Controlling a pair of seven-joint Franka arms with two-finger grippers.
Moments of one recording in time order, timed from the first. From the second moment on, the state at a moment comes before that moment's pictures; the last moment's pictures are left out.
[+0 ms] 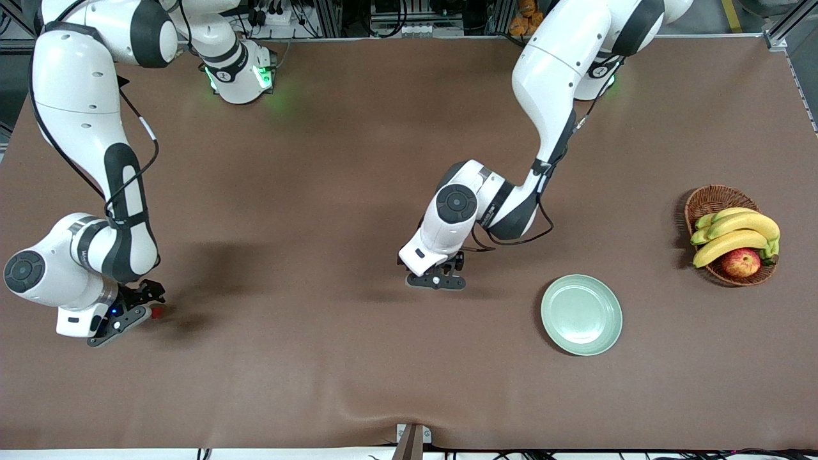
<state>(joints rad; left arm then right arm) -0.67 0.87 -0.01 -1.33 -0.08 2.35 -0.56 0.12 0.80 -0.37 -1.55 0.31 2.36 -1.02</state>
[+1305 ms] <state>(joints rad) -0.71 0.92 0.00 -1.33 -0.08 2.36 -0.59 0.11 0.85 -0.36 -1.55 0.37 2.40 -1.02</state>
